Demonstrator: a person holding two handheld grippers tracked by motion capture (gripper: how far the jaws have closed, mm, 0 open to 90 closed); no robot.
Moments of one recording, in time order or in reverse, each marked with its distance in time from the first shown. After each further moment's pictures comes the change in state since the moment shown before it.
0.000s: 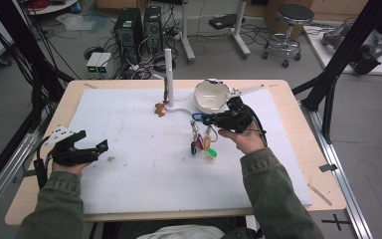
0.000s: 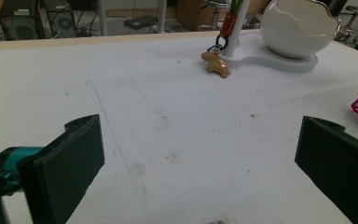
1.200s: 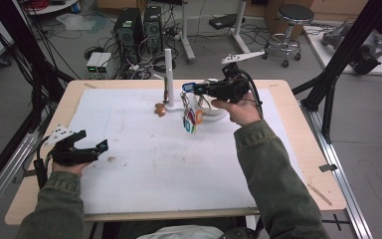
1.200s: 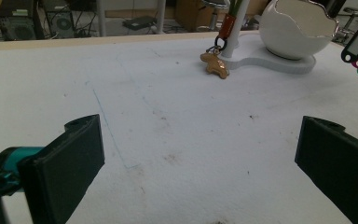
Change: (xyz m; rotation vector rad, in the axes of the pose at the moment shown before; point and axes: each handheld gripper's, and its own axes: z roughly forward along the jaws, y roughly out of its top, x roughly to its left) left arm 0.001 0.000 0.000 -0.006 -0.008 -0.002; right arm 0.002 0.078 -0.004 -0.080 0.062 -0.036
